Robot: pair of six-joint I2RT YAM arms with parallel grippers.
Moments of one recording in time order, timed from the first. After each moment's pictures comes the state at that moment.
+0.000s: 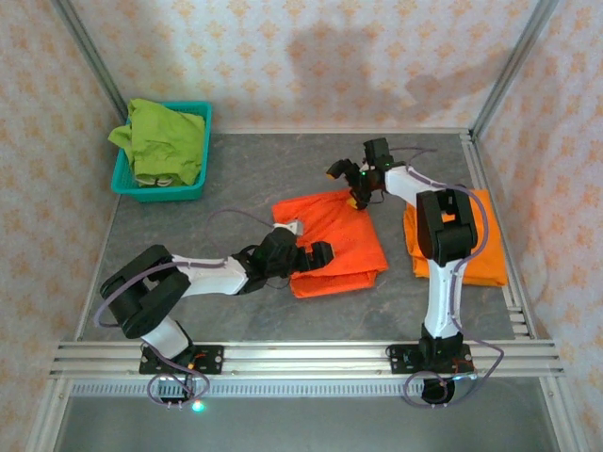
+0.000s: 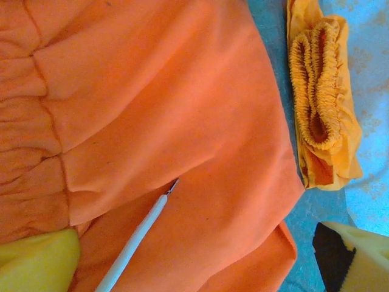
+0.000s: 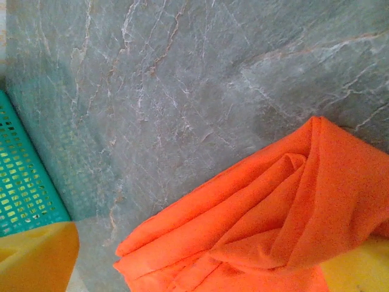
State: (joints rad) left arm -0.79 1.59 0.64 0.33 0.10 -1.01; right arm 0.24 2.12 1.52 -0.37 -0.50 0.97
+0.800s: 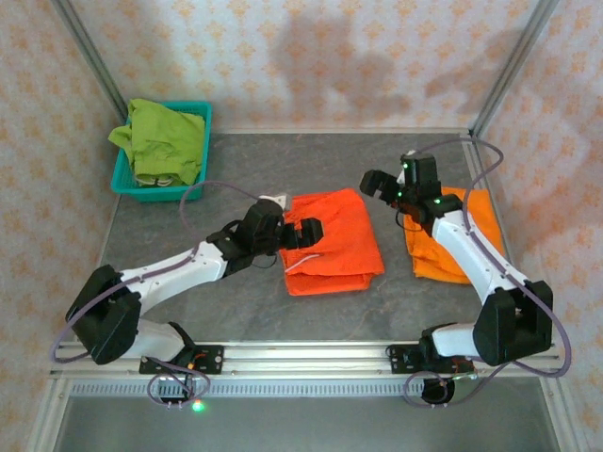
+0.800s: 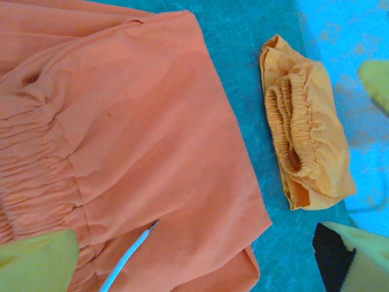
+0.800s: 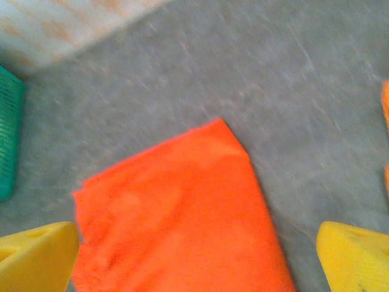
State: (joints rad) left arm -0.70 1.40 0.86 -0.08 0.09 -0.82; right arm 0.24 1.32 1.02 -0.45 -0.11 0.56
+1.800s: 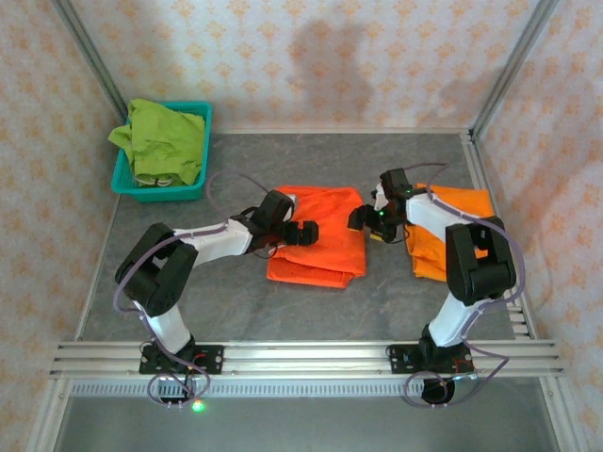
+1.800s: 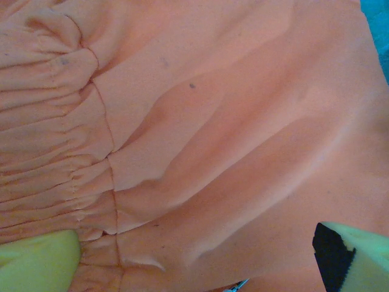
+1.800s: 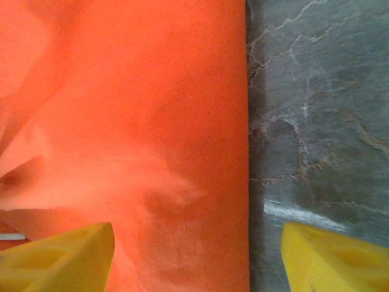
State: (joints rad) left arm -0.58 1.74 0.97 -0.11 0.11 -0.56; right arm 0.23 1.73 1.07 -0.58 -0.42 0.45
